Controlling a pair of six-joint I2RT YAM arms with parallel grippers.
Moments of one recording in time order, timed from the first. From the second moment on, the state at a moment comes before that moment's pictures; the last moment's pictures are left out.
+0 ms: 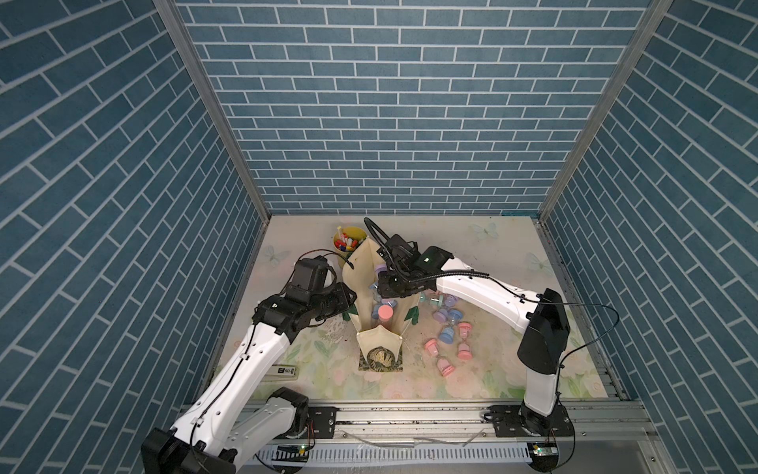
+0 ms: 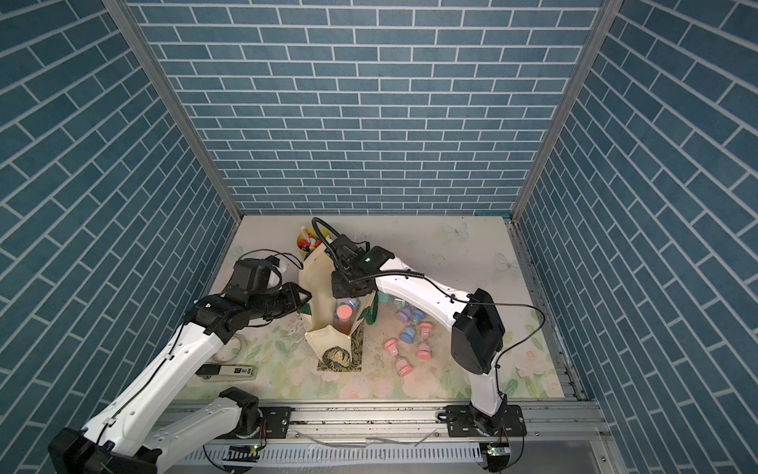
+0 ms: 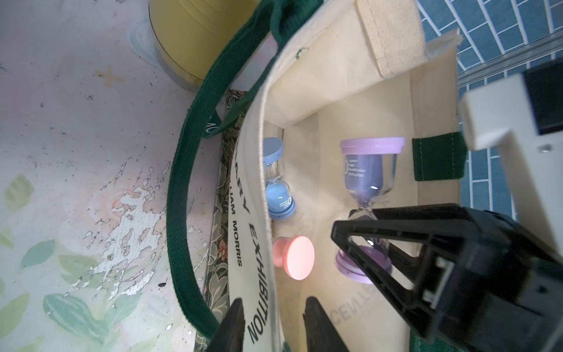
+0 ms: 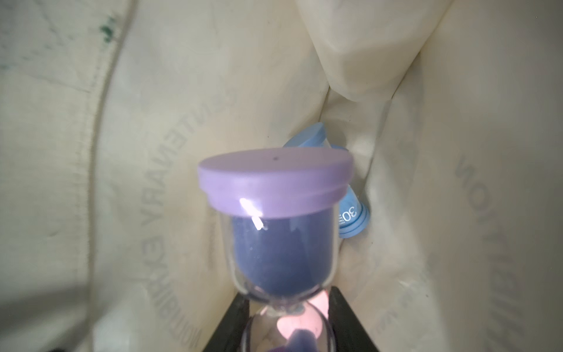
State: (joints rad) left arm -0.37 0.99 0.94 -0.76 0.22 -0.70; right arm 0.98 1.93 1.78 -0.89 -0.04 0.69
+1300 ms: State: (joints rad) left arm -0.37 1.00 0.87 -0.69 0.24 -0.71; right arm 0.94 2.07 1.77 -0.92 -0.02 0.73
